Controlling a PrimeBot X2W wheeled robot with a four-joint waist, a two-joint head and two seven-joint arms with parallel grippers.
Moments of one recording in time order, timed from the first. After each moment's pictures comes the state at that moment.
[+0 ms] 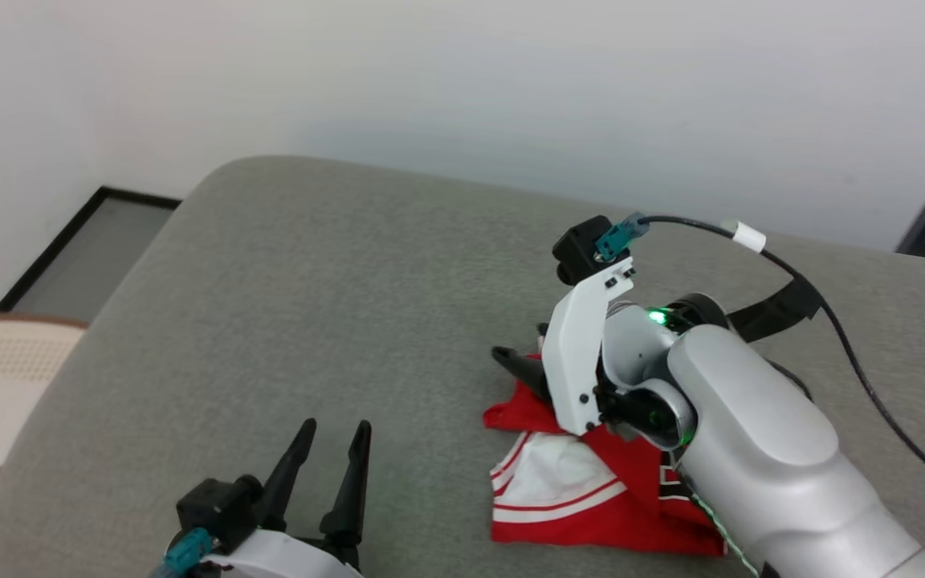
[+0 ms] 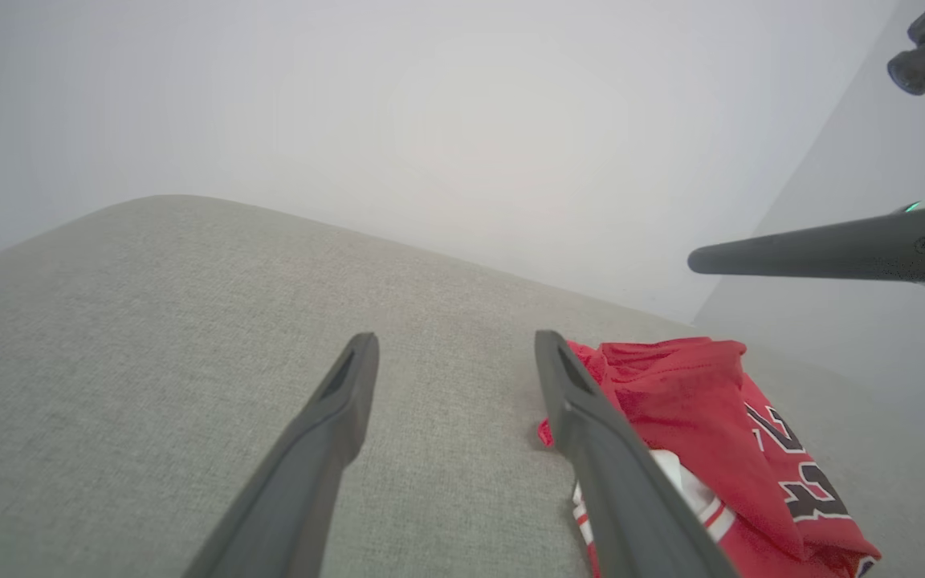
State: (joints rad) left arm -0.07 0.14 -0.21 0.27 -0.44 -0.13 -0.26; right arm -0.79 -0.05 0.62 0.64 0.65 0.13 0.61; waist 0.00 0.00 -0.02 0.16
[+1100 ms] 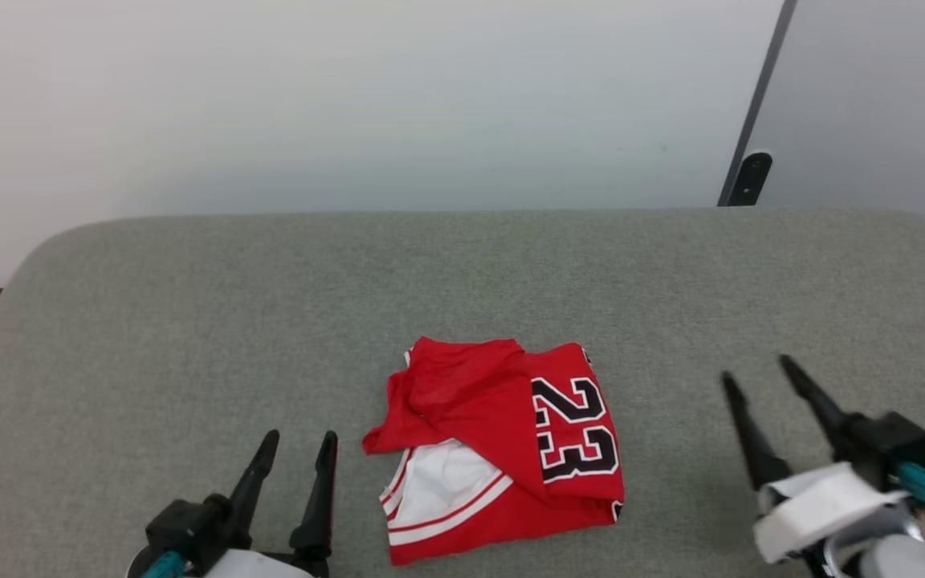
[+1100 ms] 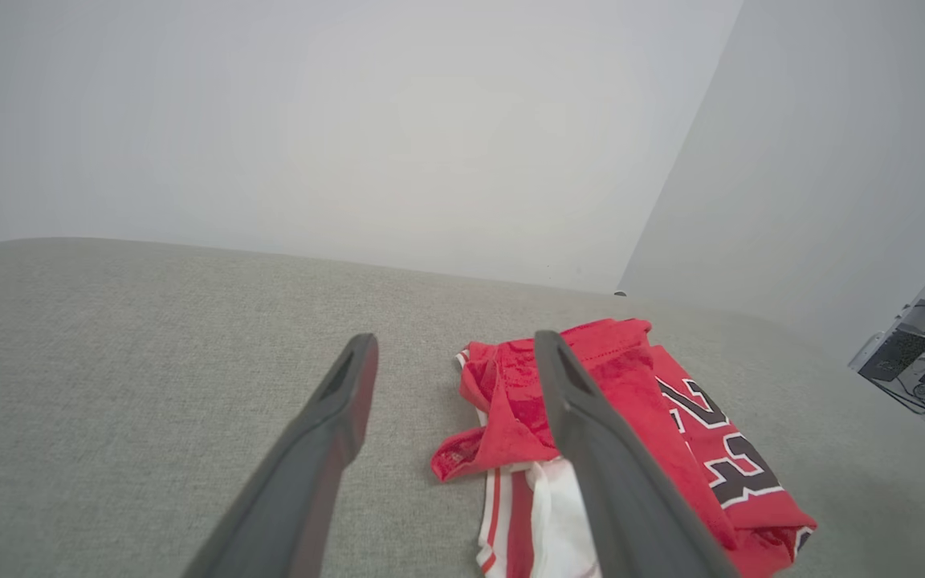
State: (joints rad) left arm -0.01 0.13 -0.12 0.20 -0.35 -0.13 -0.26; right arm -0.21 -0.25 0.23 0.32 0.26 0.13 -0.26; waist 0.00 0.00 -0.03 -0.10
